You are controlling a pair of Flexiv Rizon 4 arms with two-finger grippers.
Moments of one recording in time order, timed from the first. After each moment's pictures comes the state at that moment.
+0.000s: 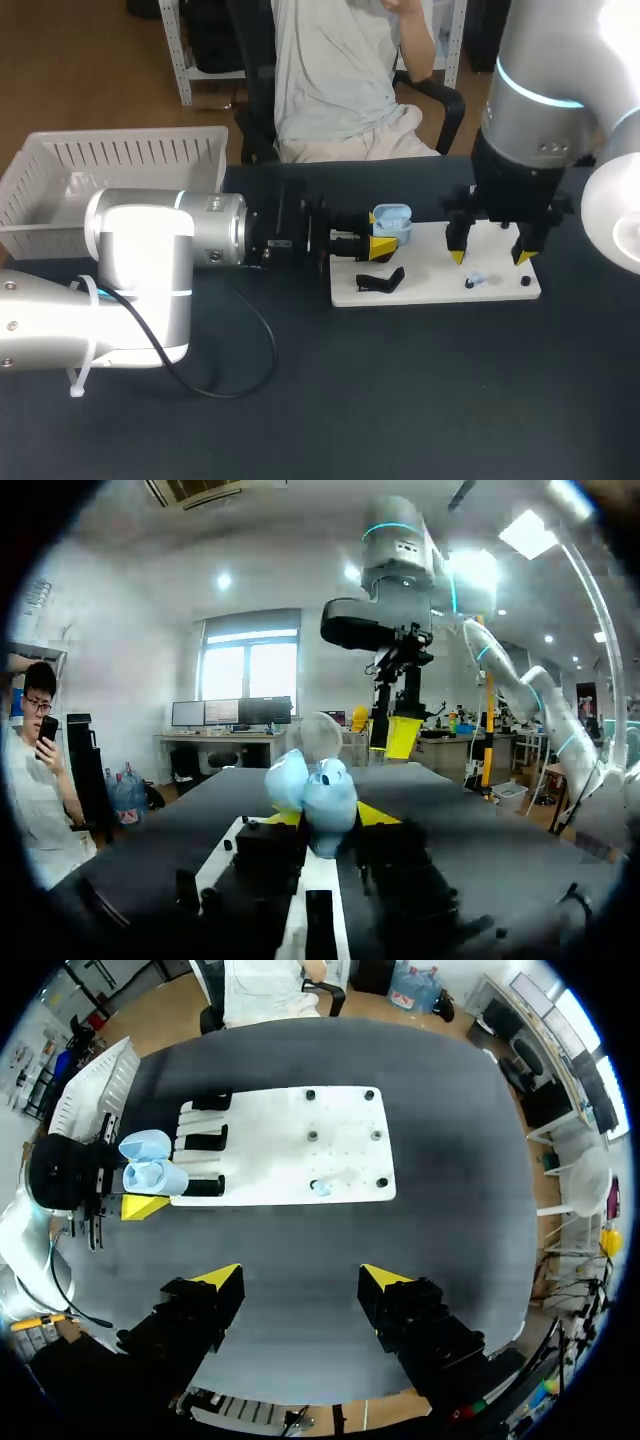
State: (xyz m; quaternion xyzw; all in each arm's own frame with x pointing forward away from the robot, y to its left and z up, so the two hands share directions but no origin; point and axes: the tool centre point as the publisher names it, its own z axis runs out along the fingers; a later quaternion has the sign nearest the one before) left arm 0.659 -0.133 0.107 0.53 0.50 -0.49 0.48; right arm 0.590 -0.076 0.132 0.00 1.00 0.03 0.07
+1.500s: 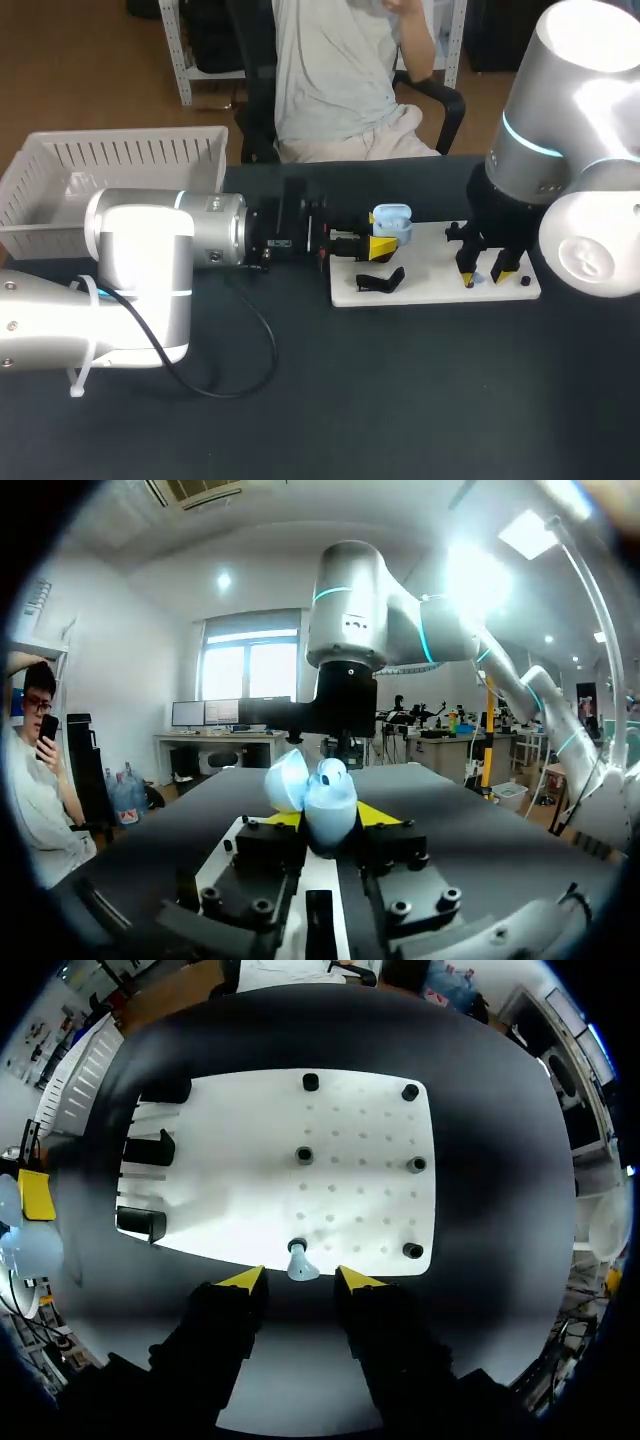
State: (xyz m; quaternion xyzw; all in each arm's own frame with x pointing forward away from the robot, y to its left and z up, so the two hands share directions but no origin) left arm 0.659 -0.133 0.107 0.53 0.50 -0.49 0.48; right arm 0.647 -0.091 0.037 -0.04 1.00 0.05 0.05
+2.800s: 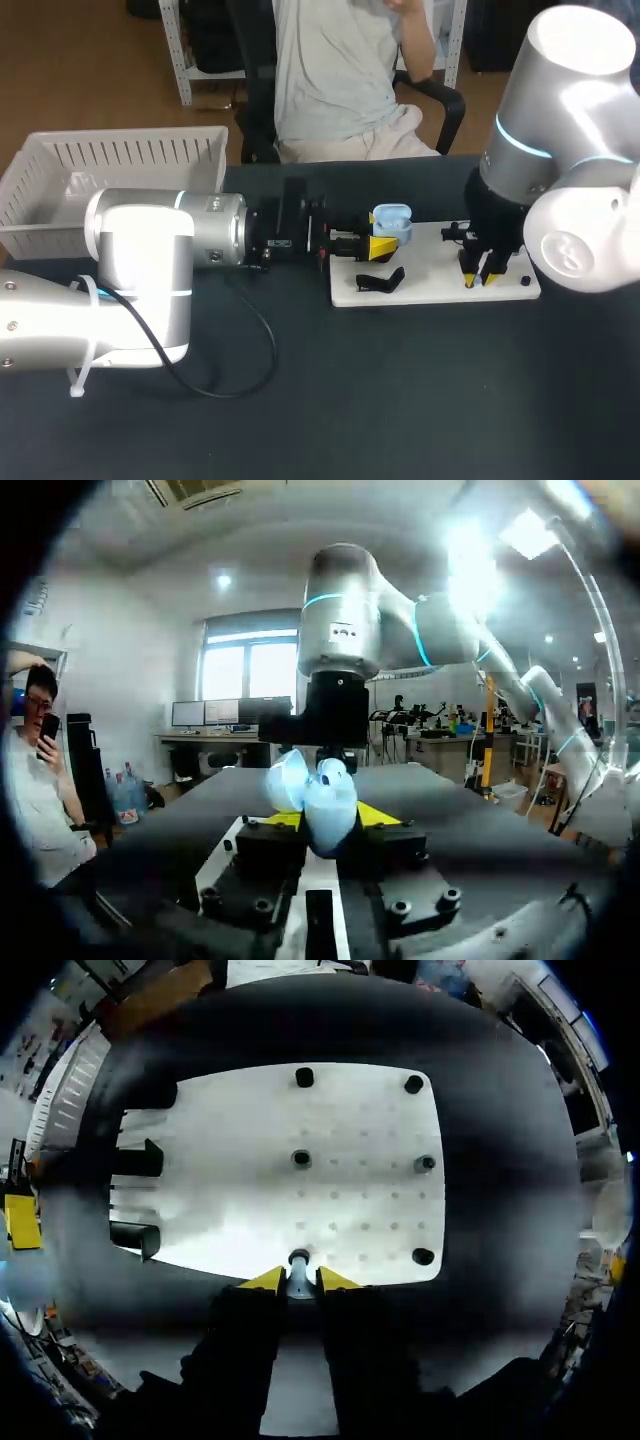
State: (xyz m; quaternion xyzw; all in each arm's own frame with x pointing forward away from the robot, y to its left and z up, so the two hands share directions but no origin) left arm 0.659 -0.133 0.107 0.53 0.50 -0.49 0.48; right arm 0.652 -0.088 0.027 -0.02 1.00 0.05 0.04
